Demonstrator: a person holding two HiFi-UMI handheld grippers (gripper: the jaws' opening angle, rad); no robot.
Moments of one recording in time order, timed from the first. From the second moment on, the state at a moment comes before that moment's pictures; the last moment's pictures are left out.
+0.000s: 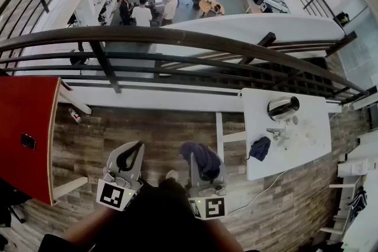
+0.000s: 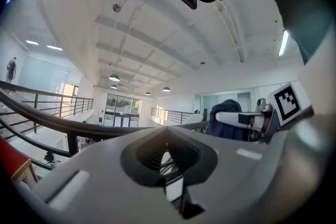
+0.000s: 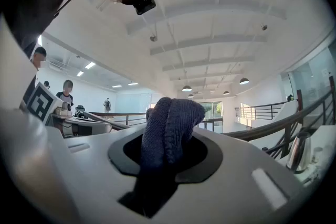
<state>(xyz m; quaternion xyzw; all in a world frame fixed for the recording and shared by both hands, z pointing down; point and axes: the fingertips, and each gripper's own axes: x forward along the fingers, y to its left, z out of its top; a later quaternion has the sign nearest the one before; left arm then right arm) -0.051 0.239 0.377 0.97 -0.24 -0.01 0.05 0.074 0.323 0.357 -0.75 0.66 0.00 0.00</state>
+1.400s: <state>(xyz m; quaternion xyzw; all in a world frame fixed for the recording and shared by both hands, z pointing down) -0.014 0.295 0.381 0.94 -0.35 0.01 0.00 0.151 0.384 0.385 -0.72 0.70 -0.04 0.05</state>
